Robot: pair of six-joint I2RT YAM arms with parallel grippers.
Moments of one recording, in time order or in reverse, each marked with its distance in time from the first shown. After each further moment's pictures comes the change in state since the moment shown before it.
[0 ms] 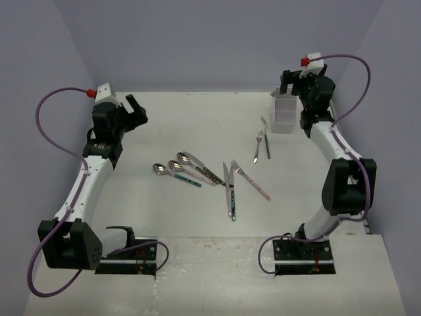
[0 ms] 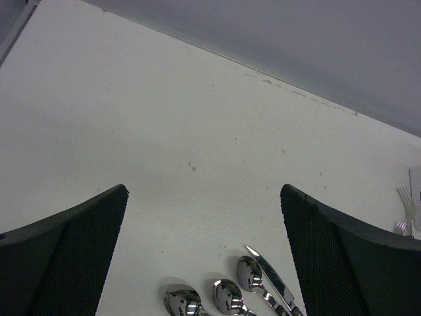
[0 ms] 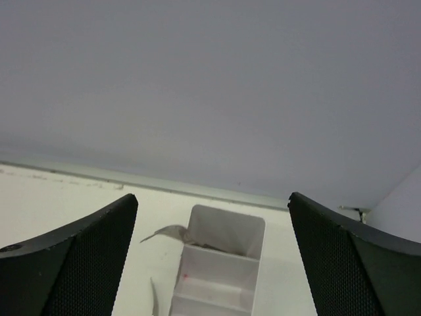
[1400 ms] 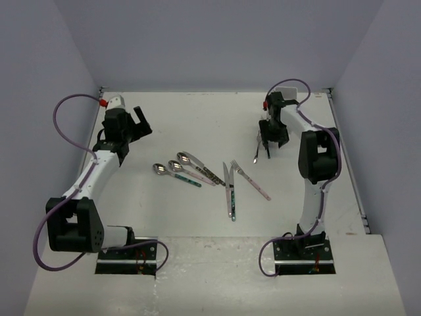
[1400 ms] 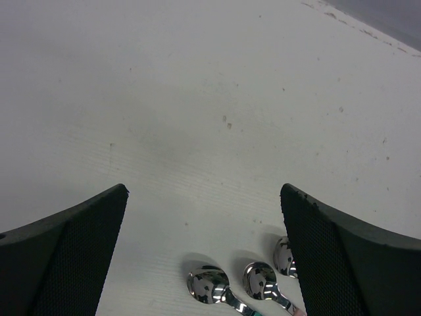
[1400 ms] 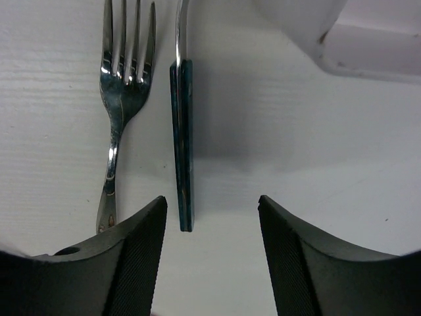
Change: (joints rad) left arm 0.000 0.112 -0.083 -0.001 -0.014 0.001; right arm 0.173 0.403 0.403 -1.403 0.216 0.184
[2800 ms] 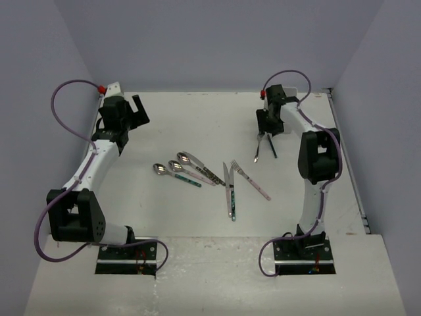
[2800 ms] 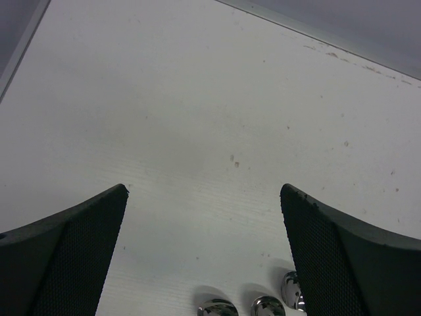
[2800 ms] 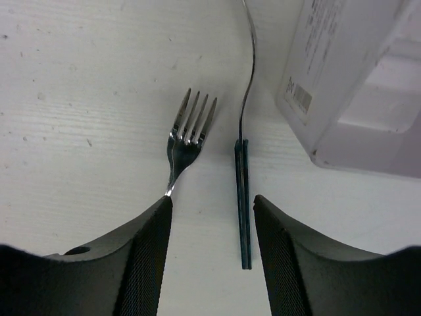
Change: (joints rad) left arm 0.000 0.083 0.155 -0.020 -0.062 0.079; right arm 0.006 -0.008 0.035 0.128 -0.060 0.027
